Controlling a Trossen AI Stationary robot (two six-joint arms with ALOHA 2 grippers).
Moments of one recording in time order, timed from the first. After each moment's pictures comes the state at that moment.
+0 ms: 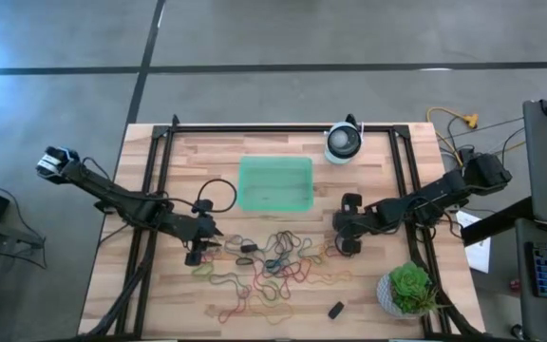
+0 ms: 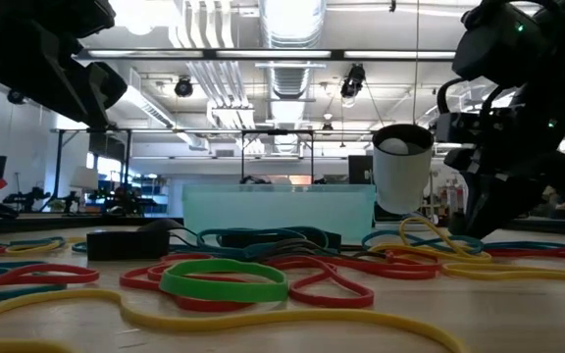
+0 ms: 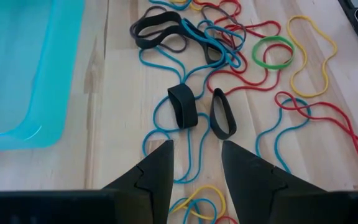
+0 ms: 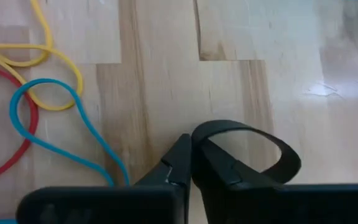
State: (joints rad) left arm -0.42 0.97 0.58 -0.38 -0.19 -0.28; right arm 0.25 1.41 0.51 -0.28 0.31 0.27
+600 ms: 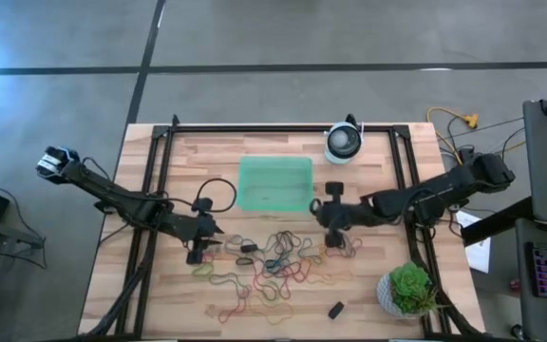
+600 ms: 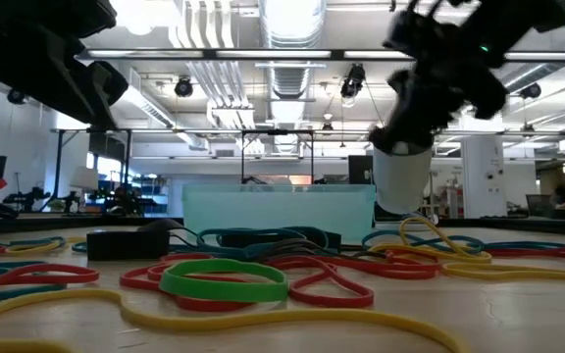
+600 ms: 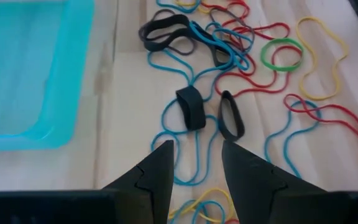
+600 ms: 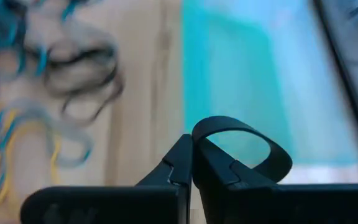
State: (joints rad) left arm -0.42 0.97 0.58 -0.37 -0.24 -0.27; right arm 0.21 1.38 0.77 -0.23 0.42 -0.03
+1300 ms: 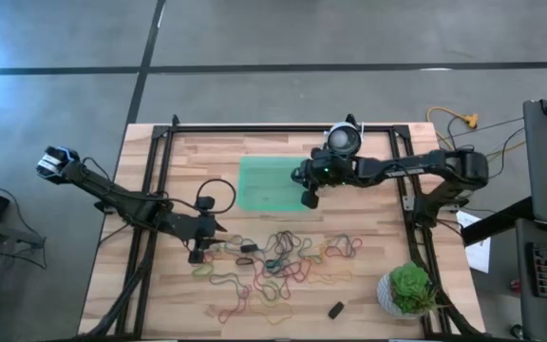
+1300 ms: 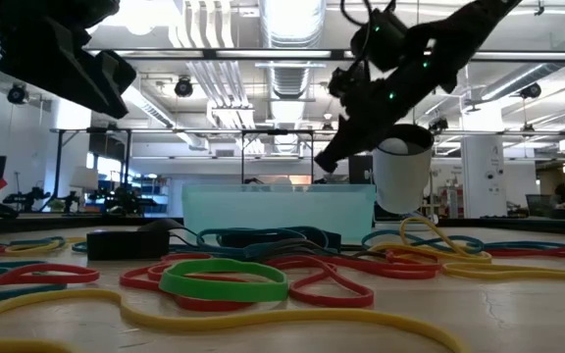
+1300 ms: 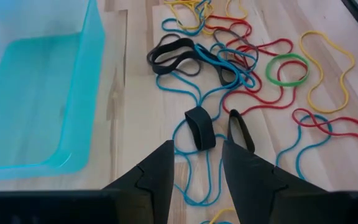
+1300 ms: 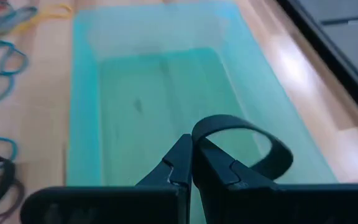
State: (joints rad) left arm -0.42 0.97 0.58 -0.31 -0.27 -0.19; right arm -0.24 1.57 0.84 0.06 0.02 -0.01
